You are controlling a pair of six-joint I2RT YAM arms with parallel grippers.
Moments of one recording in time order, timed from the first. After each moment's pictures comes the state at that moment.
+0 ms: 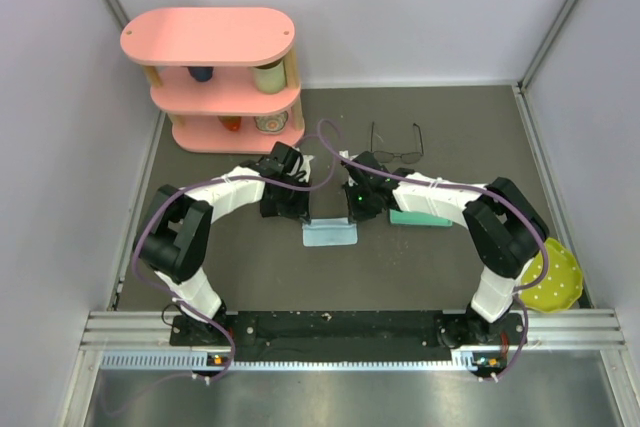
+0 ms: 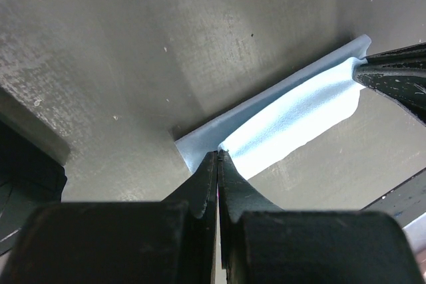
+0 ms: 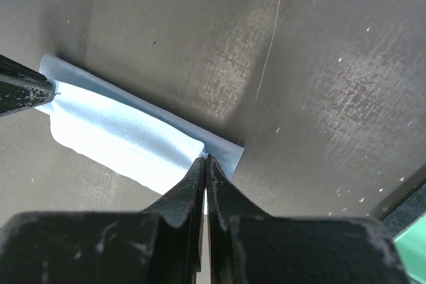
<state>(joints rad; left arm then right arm) -0.48 1.70 1.04 -0.48 0.33 -0.28 0.74 1.76 1.09 -0.36 -0.07 0.43</state>
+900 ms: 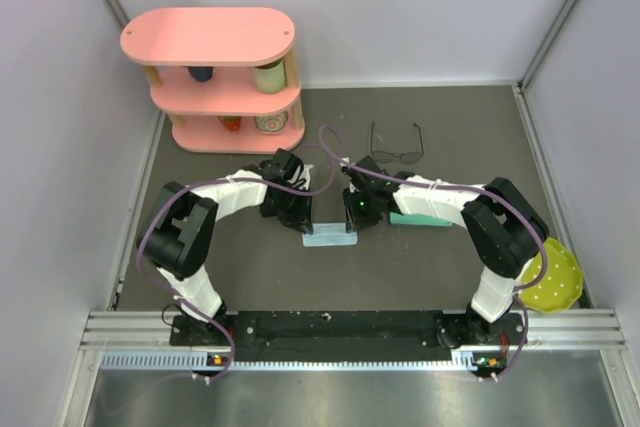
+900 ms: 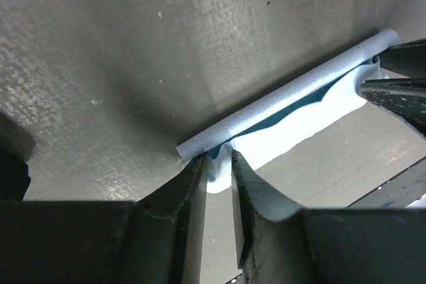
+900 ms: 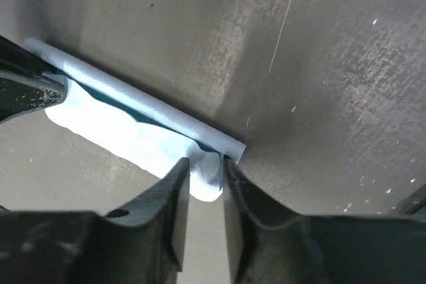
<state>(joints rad) -0.49 1.73 1.00 -0.48 0.36 -0.31 0.74 1.76 1.06 -0.37 -0.13 0.45</state>
